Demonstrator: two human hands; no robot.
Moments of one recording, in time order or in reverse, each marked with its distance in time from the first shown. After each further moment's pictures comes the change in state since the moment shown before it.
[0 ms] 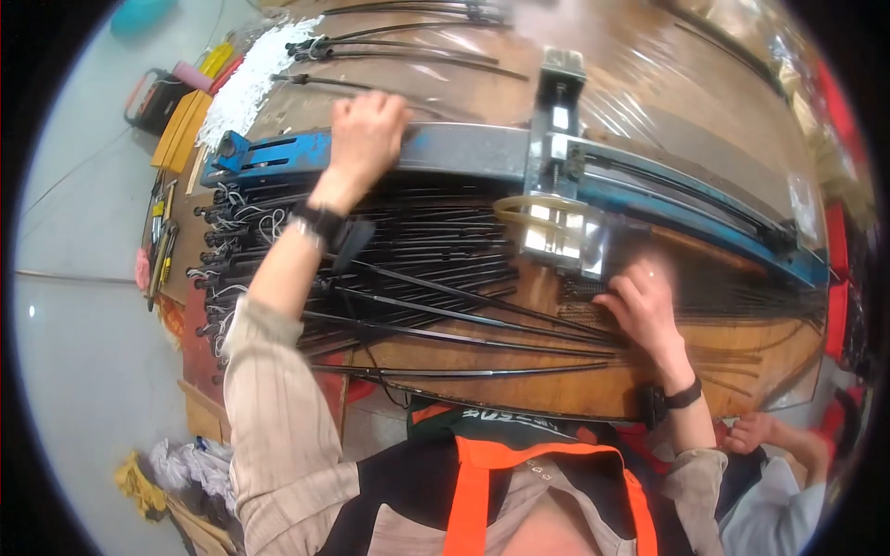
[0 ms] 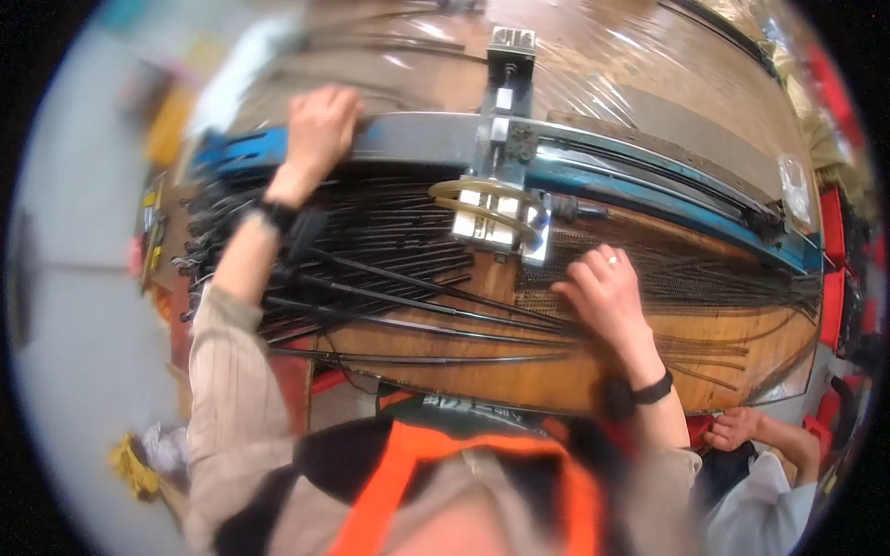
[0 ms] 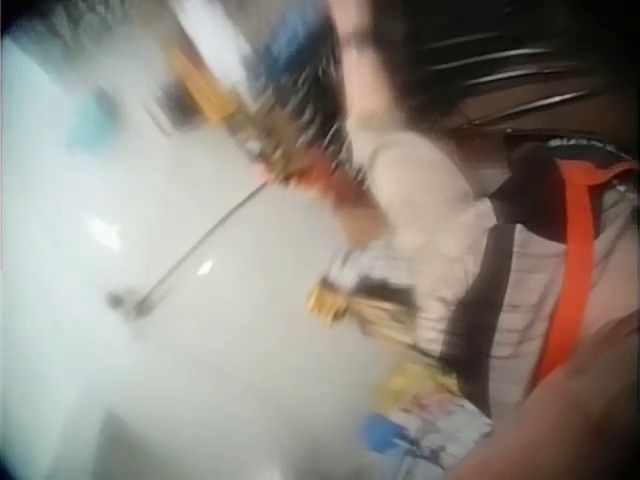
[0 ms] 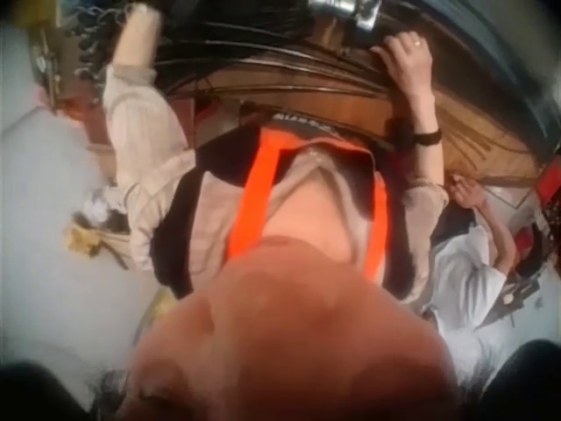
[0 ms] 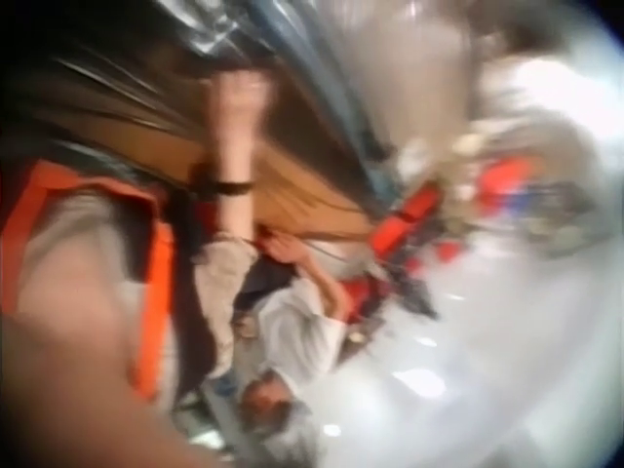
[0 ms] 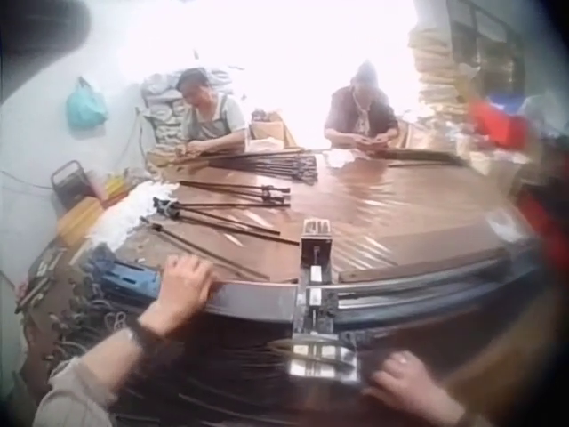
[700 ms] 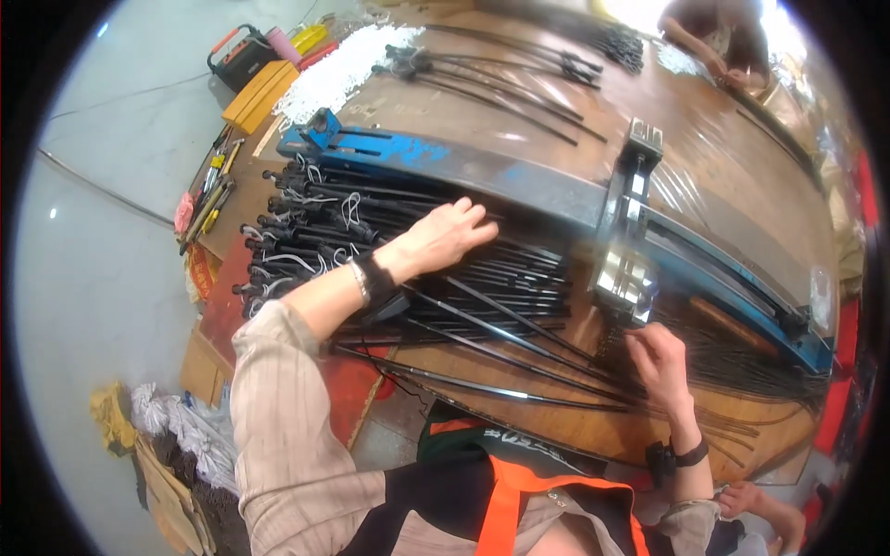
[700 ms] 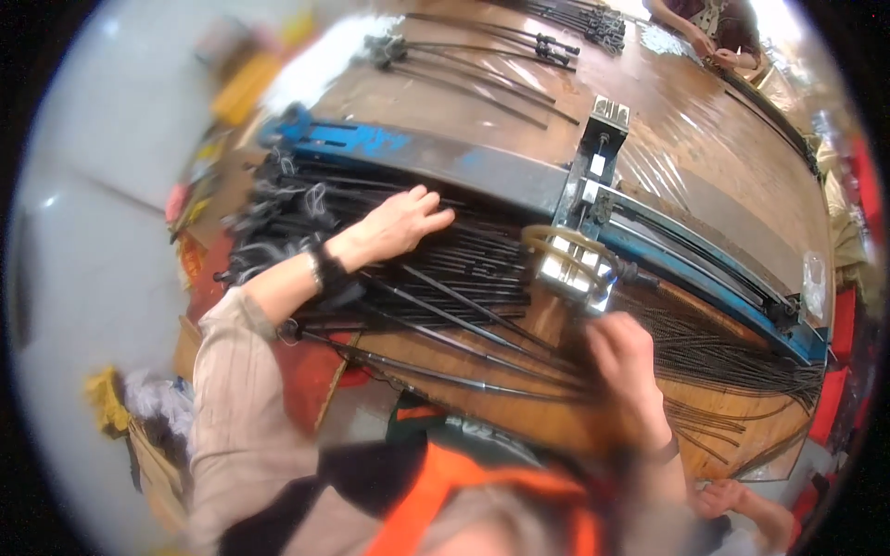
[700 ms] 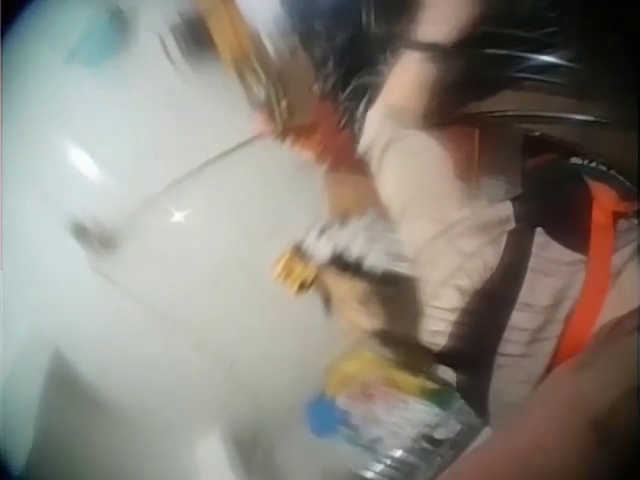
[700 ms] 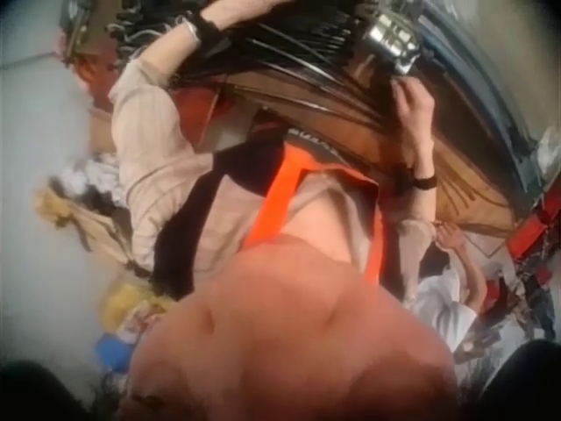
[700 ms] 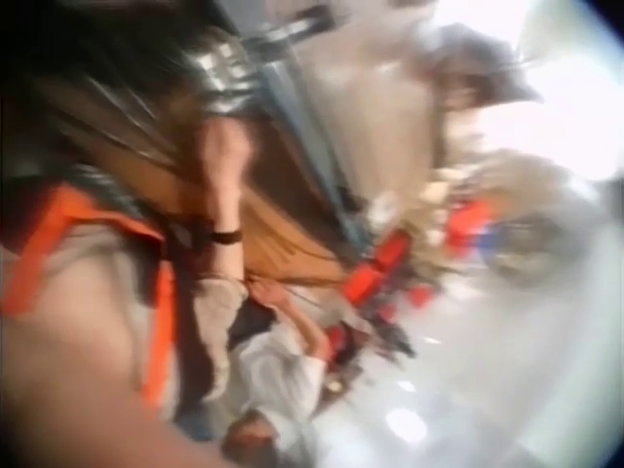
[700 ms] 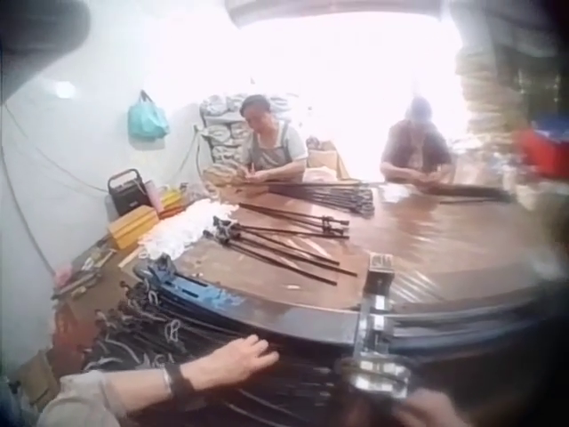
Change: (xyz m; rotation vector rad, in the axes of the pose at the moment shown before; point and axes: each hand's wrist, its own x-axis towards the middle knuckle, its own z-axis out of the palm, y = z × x) left_hand -0.068 0.025 -0.059 -0.363 -0.571 0.189; right_hand 0.030 -0.035 -0.014 0.356 -0.086 0.151
